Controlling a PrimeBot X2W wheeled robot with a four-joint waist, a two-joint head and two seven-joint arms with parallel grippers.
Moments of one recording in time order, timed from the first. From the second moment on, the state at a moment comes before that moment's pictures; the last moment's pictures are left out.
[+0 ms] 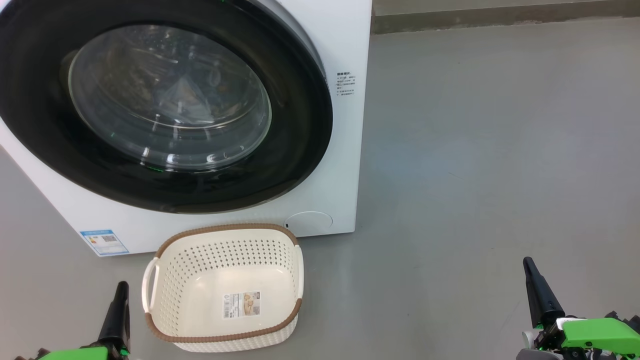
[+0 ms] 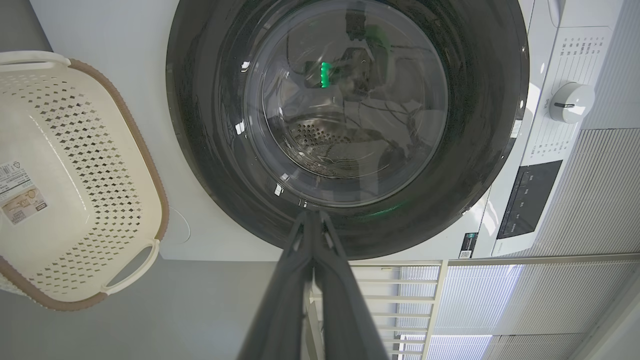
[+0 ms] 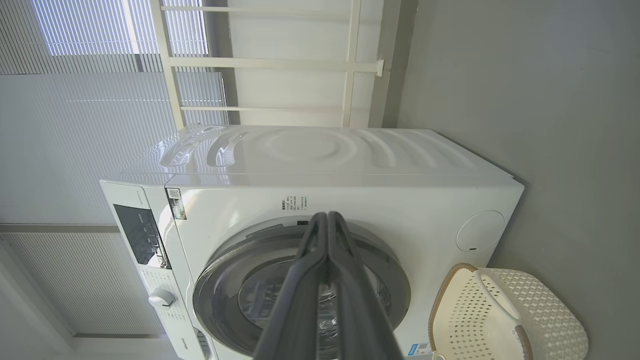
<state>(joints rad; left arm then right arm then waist) -0.07 0.05 0.06 0.26 -1.62 -0.12 0.10 -0.07 -0.06 -0.11 0.27 1.62 0.13 0.09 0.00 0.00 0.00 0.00</state>
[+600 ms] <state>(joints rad) -0.07 0.05 0.06 0.26 -1.62 -0.12 0.10 -0.07 -0.06 -0.11 0.27 1.62 0.13 0.09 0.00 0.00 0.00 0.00</state>
